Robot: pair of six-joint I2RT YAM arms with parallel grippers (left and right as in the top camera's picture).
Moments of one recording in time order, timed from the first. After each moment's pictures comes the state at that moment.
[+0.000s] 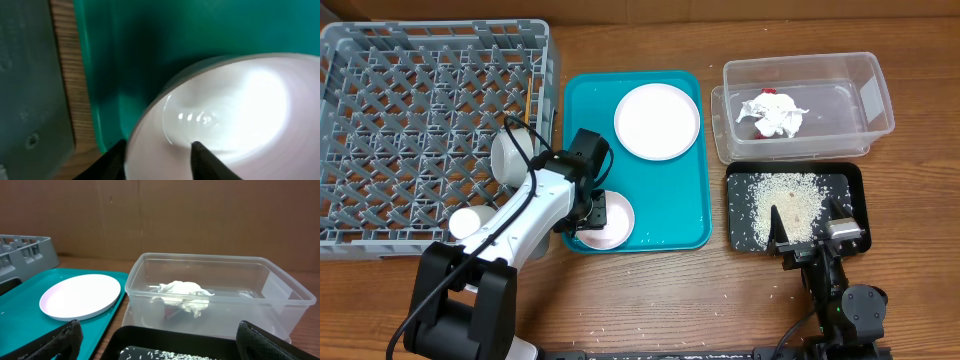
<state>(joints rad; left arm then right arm) -0.35 1.68 1.04 -0.91 -0.05 -0.43 0.10 0.01 0.02 -0.03 -0.04 -0.01</state>
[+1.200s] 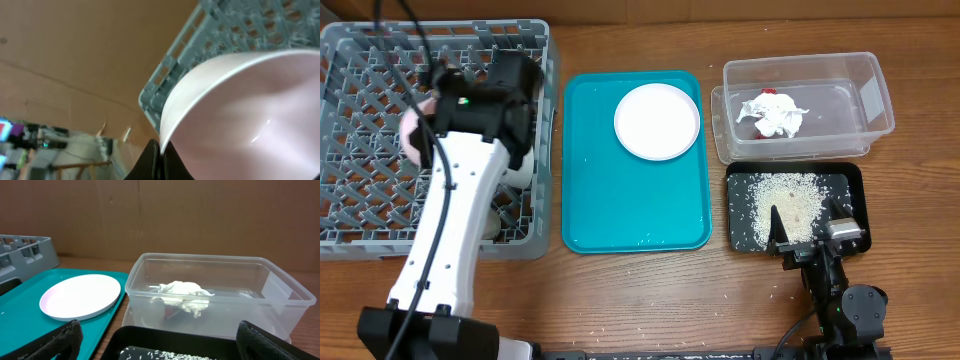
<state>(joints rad) -0.11 1.61 1.59 -1.31 -1.15 -0.48 0.10 0.01 0.02 -0.03 -0.04 -0.01</state>
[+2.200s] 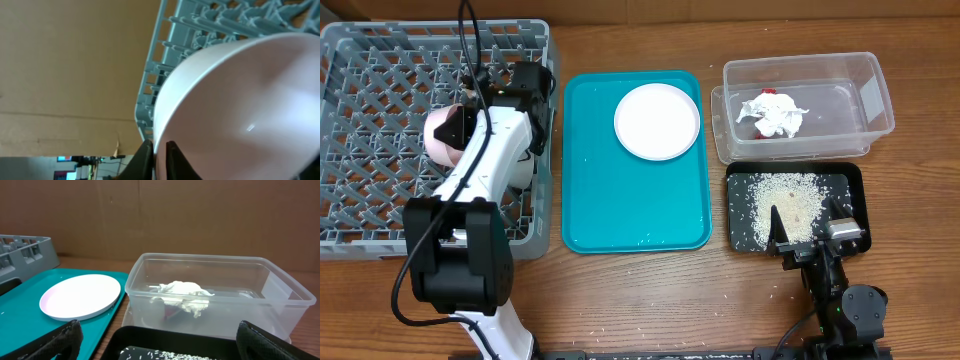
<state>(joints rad) -0.09 1.92 1.47 -0.99 -1.25 -0.21 0.10 0.01 0.02 -0.03 -0.04 -0.01</state>
